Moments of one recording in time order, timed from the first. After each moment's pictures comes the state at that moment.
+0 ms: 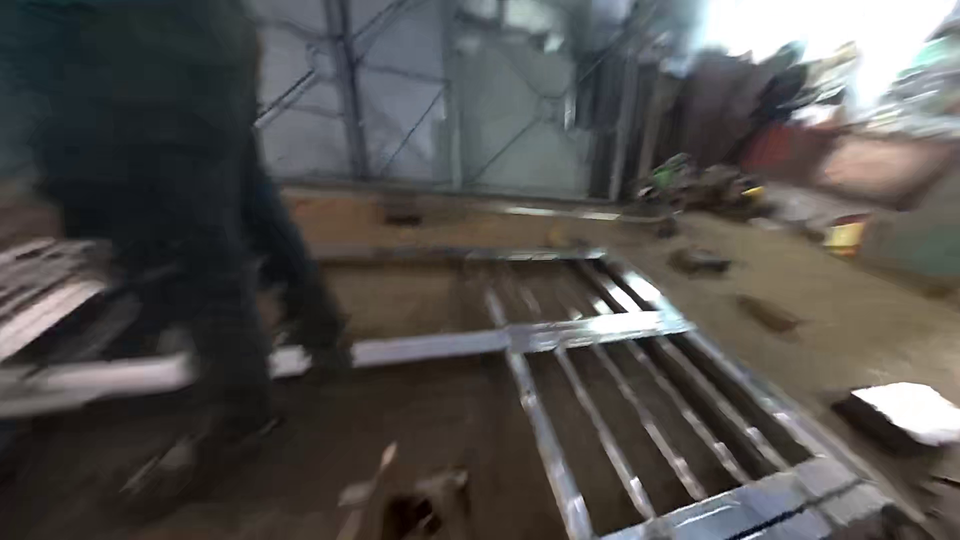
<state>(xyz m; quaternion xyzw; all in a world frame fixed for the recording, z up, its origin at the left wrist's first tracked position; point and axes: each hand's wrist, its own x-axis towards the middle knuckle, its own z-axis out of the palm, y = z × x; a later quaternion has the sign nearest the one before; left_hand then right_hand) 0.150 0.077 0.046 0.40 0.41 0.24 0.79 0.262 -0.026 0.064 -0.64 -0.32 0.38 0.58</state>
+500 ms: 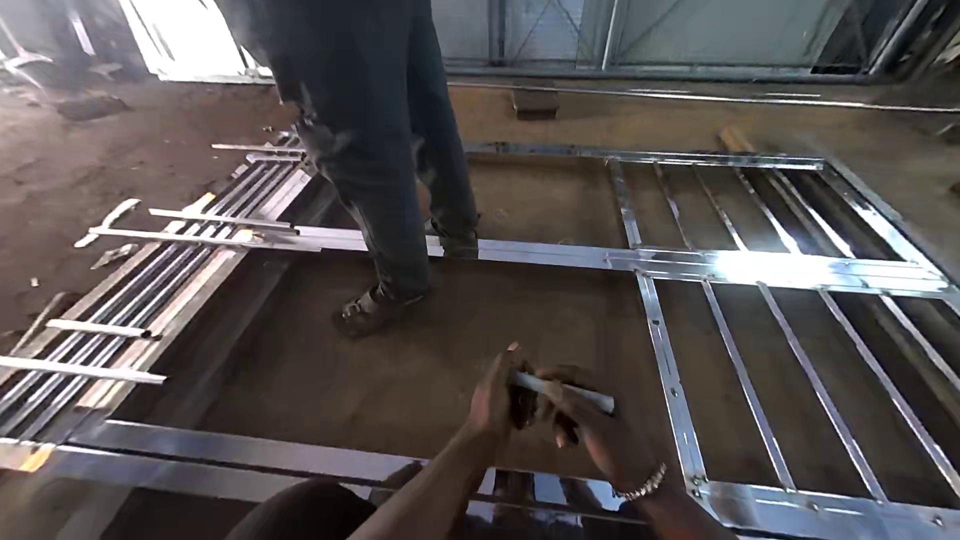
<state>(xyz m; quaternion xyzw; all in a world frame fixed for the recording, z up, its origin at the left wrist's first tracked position) 0.137 0.095 0.028 0.35 0.41 0.28 0.80 0.293 0.008 0.050 -0.49 -0.41 0.52 0.56</state>
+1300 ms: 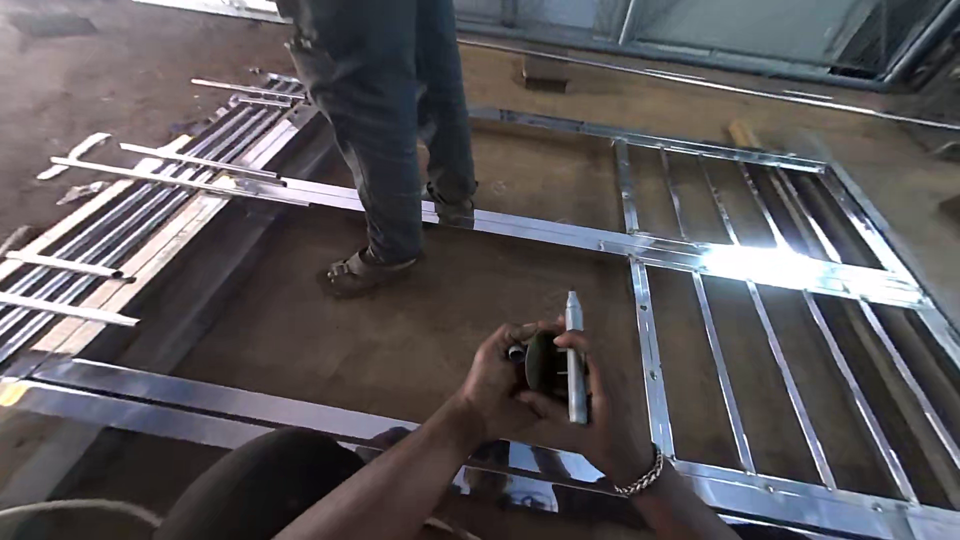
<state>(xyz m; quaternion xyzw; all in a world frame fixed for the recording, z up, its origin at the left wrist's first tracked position) 0.151 0.076 0.057 0.18 0.09 0.21 0.96 0.297 -0.006 0.066 -0.58 -0.67 0.10 0.45</state>
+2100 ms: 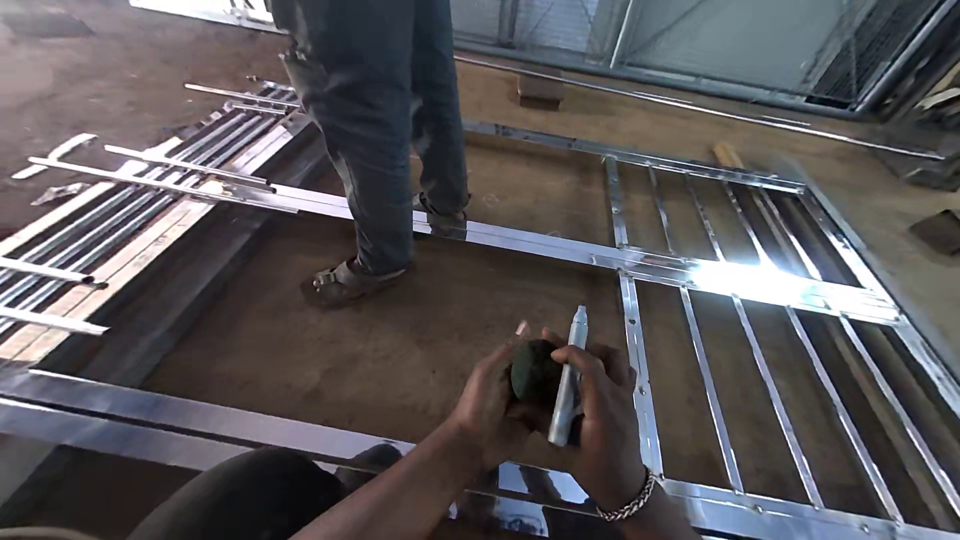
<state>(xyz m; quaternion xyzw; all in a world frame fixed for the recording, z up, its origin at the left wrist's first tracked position) 0.161 0.061 0.080 0.20 0.24 0.27 0.91 0.302 -0.011 0.070 -0.62 -0.66 -0.04 0.41</state>
